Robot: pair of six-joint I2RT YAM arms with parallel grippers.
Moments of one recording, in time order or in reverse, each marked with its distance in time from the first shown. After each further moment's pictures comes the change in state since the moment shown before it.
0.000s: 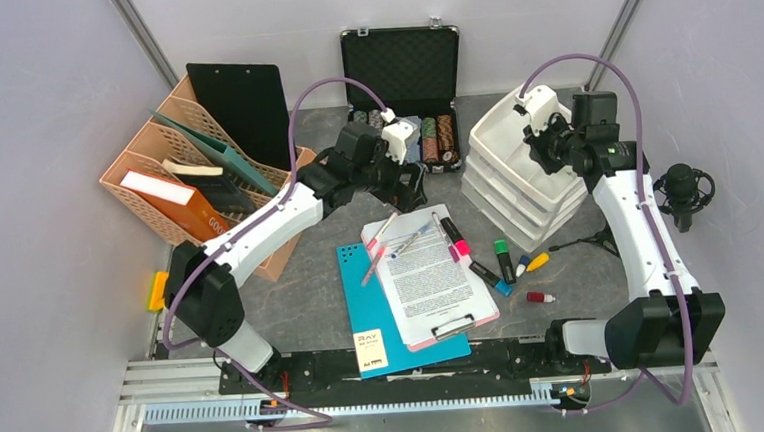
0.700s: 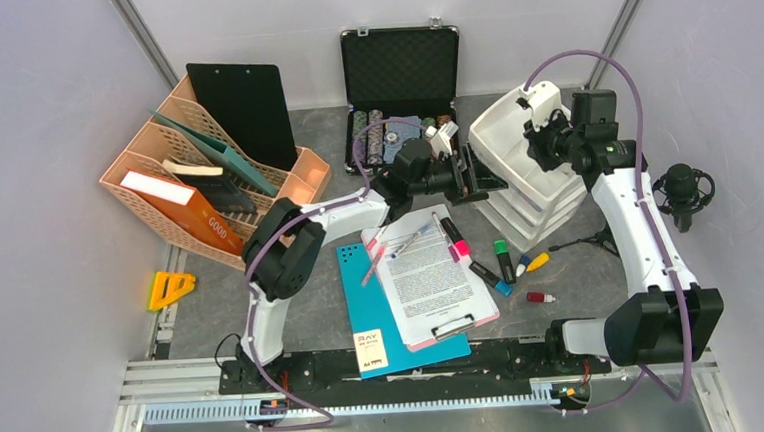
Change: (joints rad) left arm -0.124 0.423 0.058 0.776 0.286 -1.018; right arm -0.003 0.015 -0.003 0.038 0.000 0.106
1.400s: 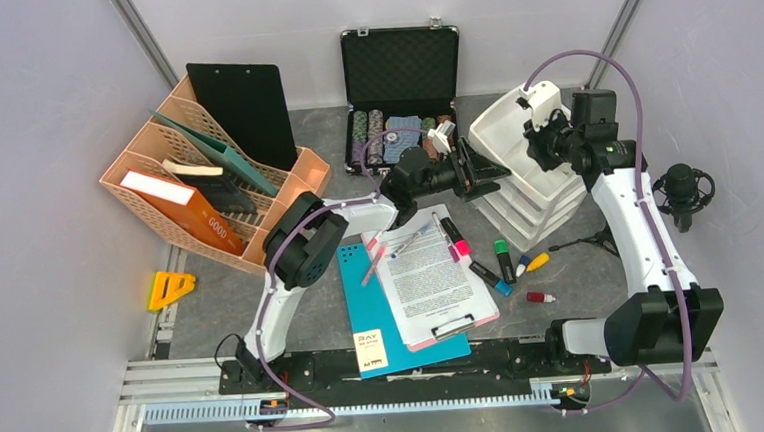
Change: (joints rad) left arm 0.004 0.175 0.013 0.416 -0.007 -0.277; right arm 0.000 0.002 0.000 0.005 -0.003 0.000
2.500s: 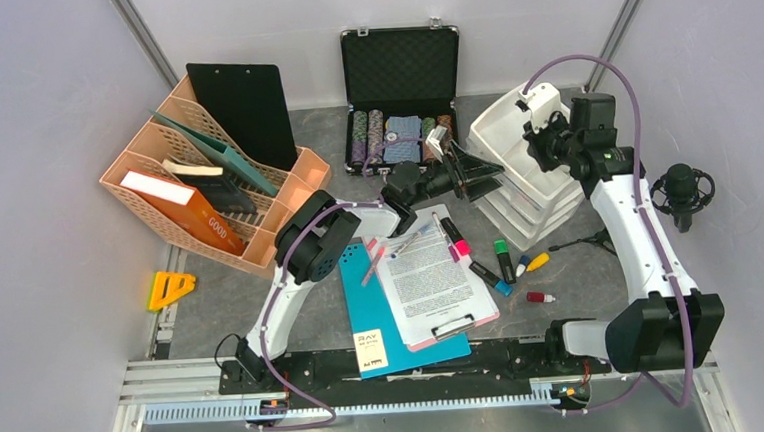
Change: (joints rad) left arm 0.005 0.107 -0.010 0.357 -0.001 -0.254; right arm 0.002 -0.029 -0.053 0.072 0.032 -0.009
